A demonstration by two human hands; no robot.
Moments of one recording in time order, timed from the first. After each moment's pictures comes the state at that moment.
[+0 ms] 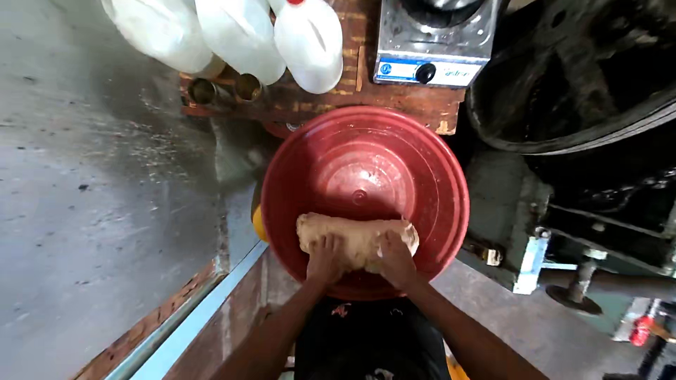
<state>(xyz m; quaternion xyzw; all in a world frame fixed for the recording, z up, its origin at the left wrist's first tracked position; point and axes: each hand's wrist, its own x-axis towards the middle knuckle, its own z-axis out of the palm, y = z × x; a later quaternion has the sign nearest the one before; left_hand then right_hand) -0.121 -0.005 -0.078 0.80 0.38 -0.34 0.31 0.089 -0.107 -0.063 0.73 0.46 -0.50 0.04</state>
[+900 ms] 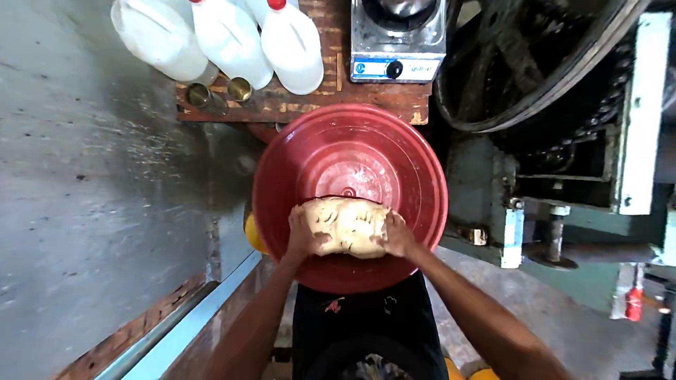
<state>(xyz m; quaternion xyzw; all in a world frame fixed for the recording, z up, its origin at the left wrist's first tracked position) -0.170 0.022 -0.134 0.75 0.53 -0.12 0.37 0.128 -0.149 -0.105 0.76 0.39 -0.51 0.08</state>
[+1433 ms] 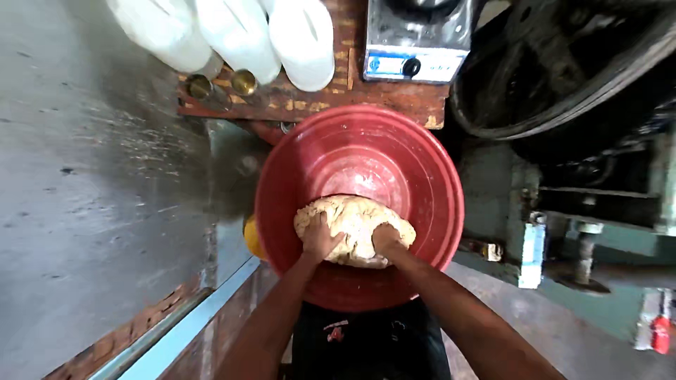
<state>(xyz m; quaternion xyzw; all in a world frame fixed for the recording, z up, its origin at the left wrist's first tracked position) -0.124 0.005 -0.174 0.79 0.51 -0.20 0.29 0.077 -0.097 -0.144 0.70 0.41 -0.52 0.27</state>
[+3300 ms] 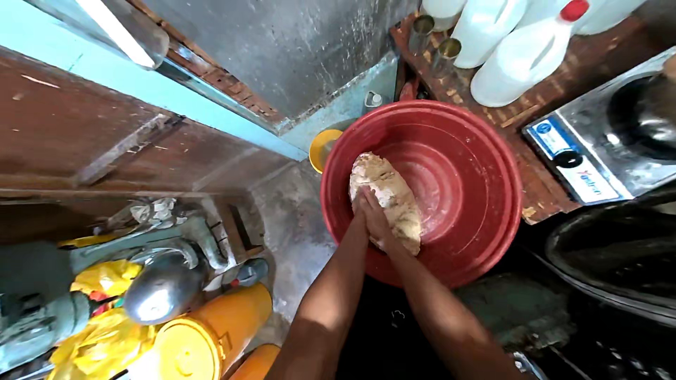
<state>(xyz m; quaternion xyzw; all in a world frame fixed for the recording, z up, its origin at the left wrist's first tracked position) -0.068 -0.136 -0.115 0.01 0.67 0.51 0.53 0.033 -0.118 -0.067 0.43 0.58 -0.67 -0.16</state>
